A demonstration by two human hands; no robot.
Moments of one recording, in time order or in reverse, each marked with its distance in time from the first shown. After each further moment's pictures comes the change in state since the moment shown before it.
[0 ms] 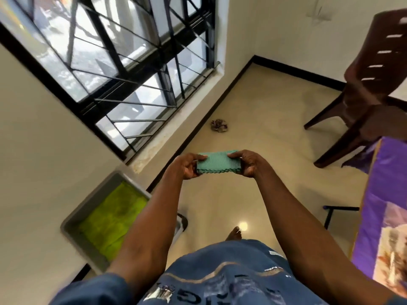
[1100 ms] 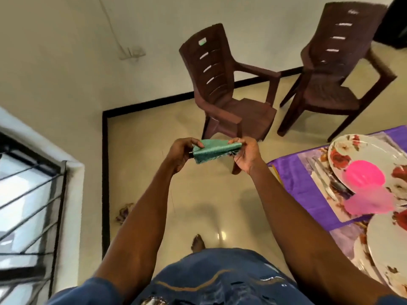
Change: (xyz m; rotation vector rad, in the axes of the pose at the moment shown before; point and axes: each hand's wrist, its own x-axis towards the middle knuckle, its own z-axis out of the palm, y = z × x) left_hand 0.259 0.298 0.513 0.678 -0.771 0.460; right_hand 0.049 -0.317 -0.382 0.876 0.592 -0.767
